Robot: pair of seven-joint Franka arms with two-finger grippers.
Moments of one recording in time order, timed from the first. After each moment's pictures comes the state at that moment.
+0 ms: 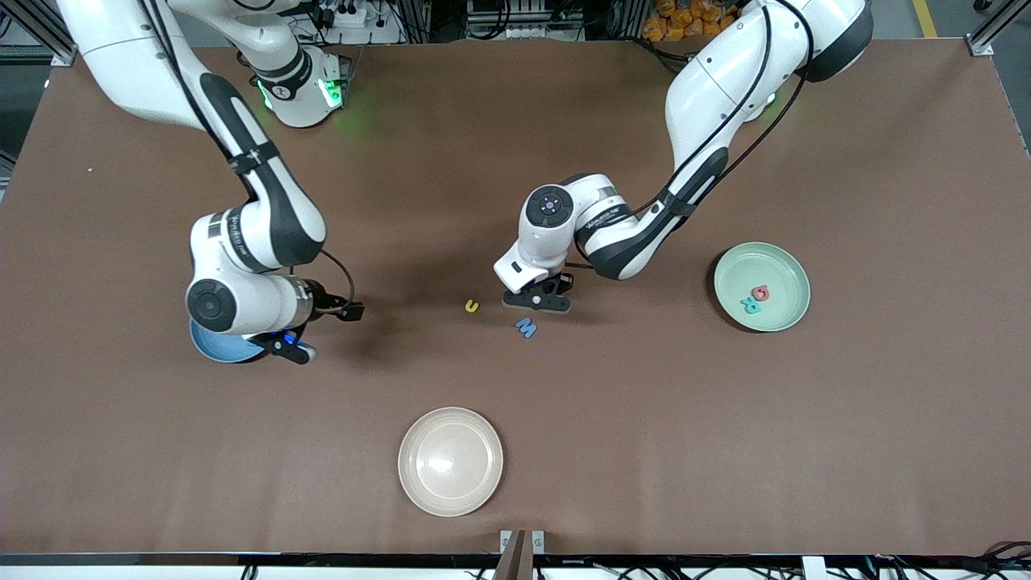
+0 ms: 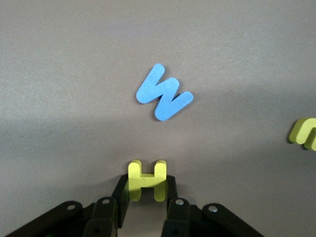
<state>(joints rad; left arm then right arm) -0.35 0.84 -0.50 -1.63 0.52 2.40 -0.96 0.10 0.51 0.19 -1.79 0.12 2.02 0.60</state>
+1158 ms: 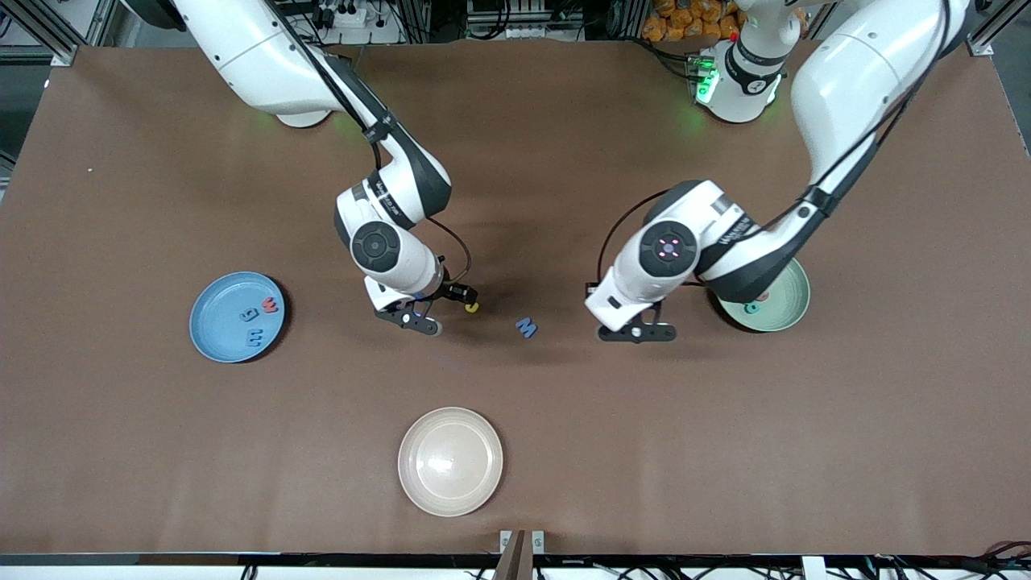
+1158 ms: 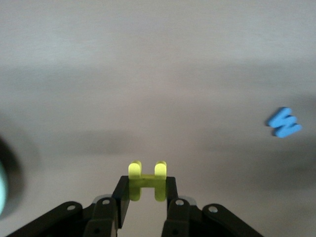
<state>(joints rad) 0.22 0.76 -0.92 -1.62 0.52 1.93 -0.83 0.43 0.62 0.18 -1.79 0.11 2.36 0.87</state>
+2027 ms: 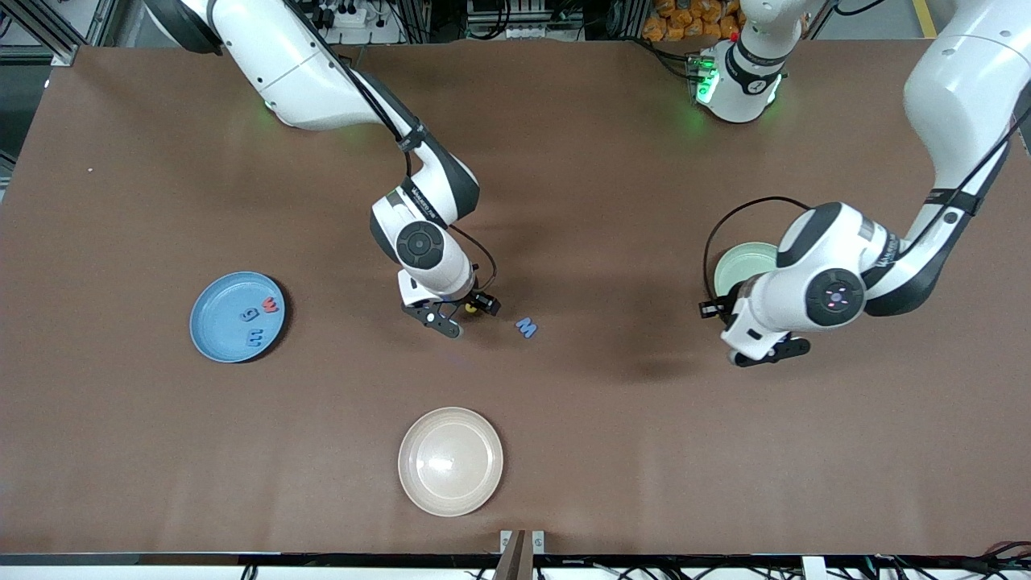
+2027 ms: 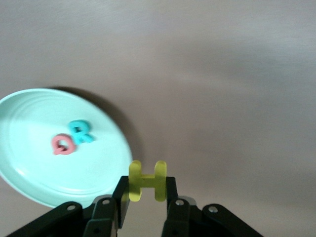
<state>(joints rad) 0.67 0.75 -1.04 -1.76 0.52 1.85 -0.78 0.51 0.72 0.15 -1.68 0.04 2.38 1.12</state>
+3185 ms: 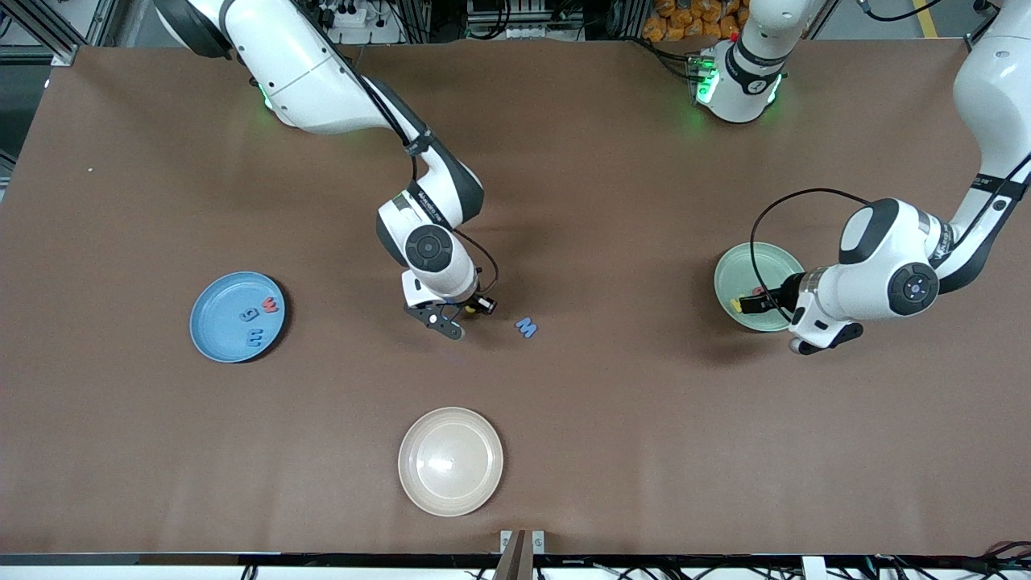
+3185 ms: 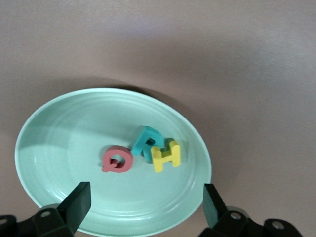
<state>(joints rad) 0.89 0.75 -1.04 -1.94 0.53 2.01 -0.70 0.54 0.74 0.13 -1.66 0.03 2.37 1.15</state>
